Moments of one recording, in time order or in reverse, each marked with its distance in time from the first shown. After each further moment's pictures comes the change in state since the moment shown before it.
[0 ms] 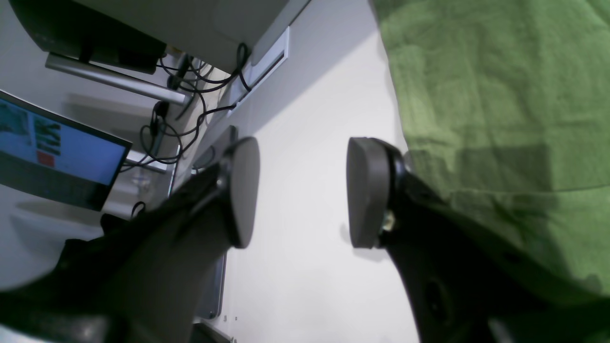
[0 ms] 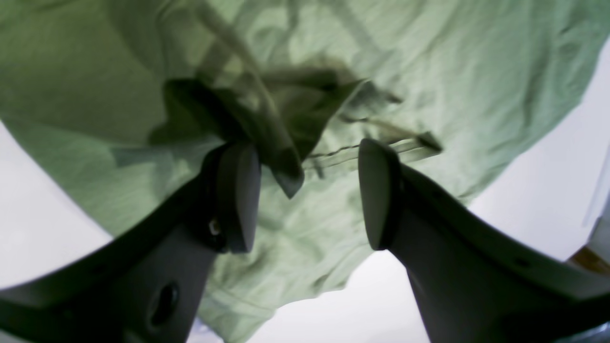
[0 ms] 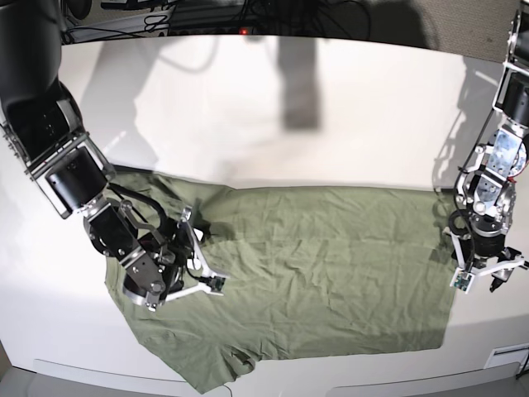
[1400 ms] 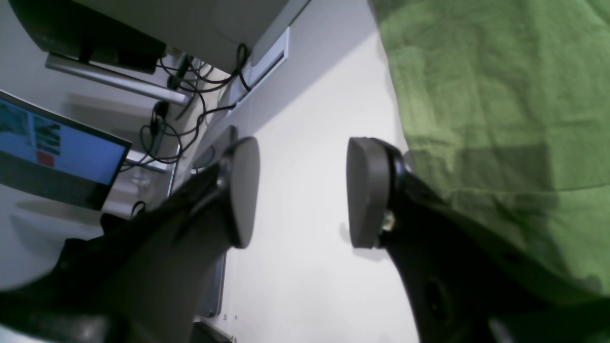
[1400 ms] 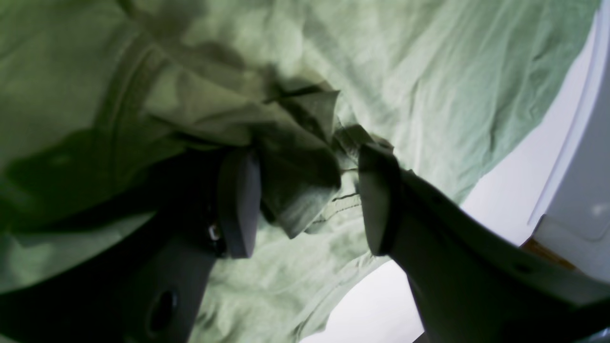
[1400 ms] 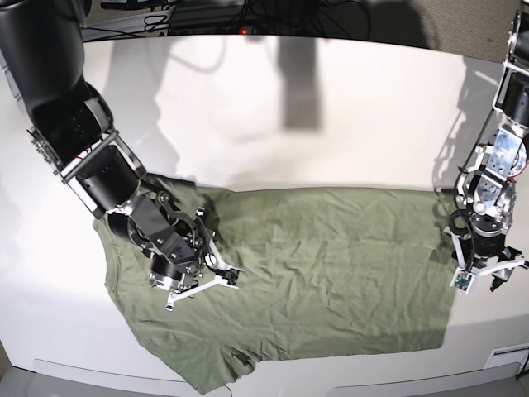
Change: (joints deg) left arm 0.0 0.0 0.0 0.0 0.0 0.0 0.2; right arm 0.5 -7.7 -2.1 -13.9 -18.1 -8.9 14.0
